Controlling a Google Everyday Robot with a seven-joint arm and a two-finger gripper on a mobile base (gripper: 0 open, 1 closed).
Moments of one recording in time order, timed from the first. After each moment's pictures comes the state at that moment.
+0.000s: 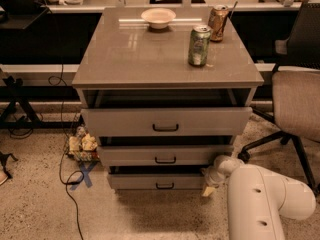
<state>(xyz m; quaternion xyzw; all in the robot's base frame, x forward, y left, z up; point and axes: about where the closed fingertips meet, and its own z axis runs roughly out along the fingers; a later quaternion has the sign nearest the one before) 0.648 -0.237 0.161 -0.69 0.70 0.04 0.17</state>
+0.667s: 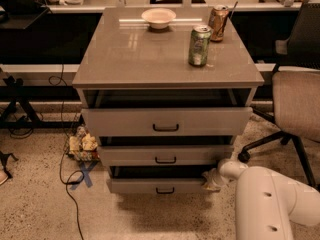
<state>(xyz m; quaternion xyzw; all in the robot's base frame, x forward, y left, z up) 0.637 -0.248 0.164 -0.68 0.71 0.04 0.18</state>
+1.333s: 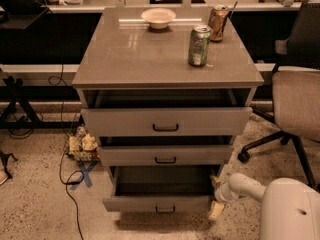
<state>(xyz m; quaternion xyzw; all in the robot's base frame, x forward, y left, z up) 0.578 -0.259 0.166 -0.64 0.74 0.06 0.21</state>
